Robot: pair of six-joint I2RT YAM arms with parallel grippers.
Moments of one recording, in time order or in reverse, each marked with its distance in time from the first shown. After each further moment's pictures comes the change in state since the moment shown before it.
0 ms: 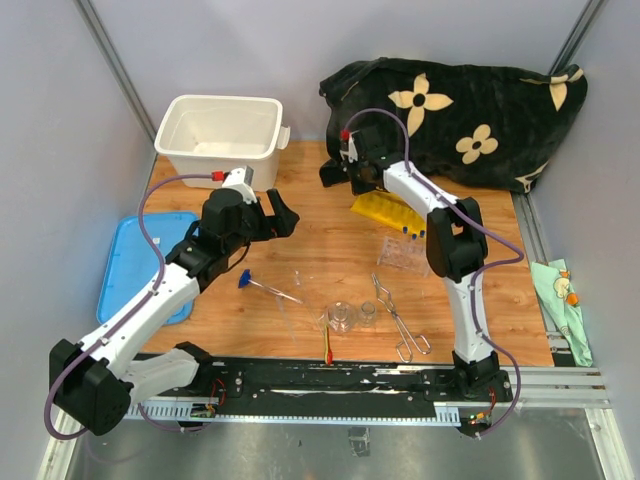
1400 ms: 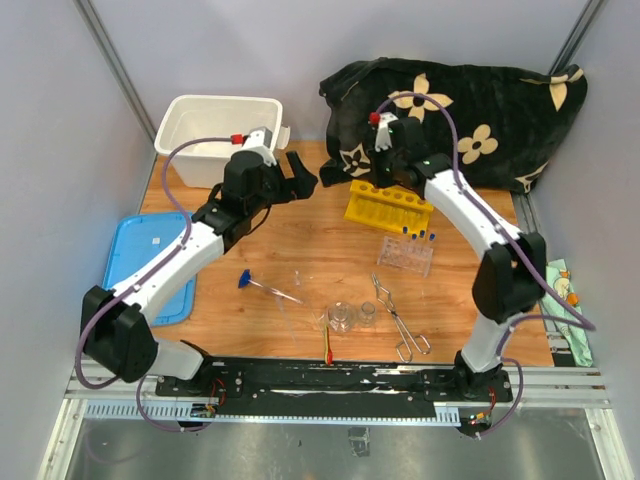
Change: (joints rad) left arm 0.000 0.338 0.306 0.129 -0.002 0.005; right arm -0.050 -0.552 -0.405 0.060 -0.069 0.010
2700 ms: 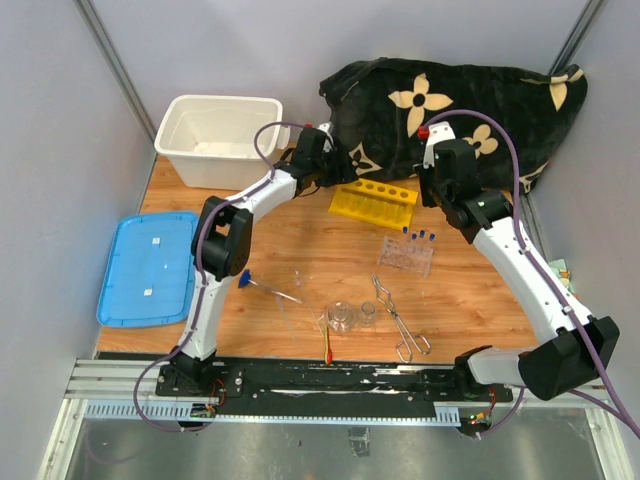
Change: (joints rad) left arm 0.016 0.887 0.711 -0.092 0.253 -0.002; right arm -0.010 -0.403 -0.219 -0.079 0.351 -0.091
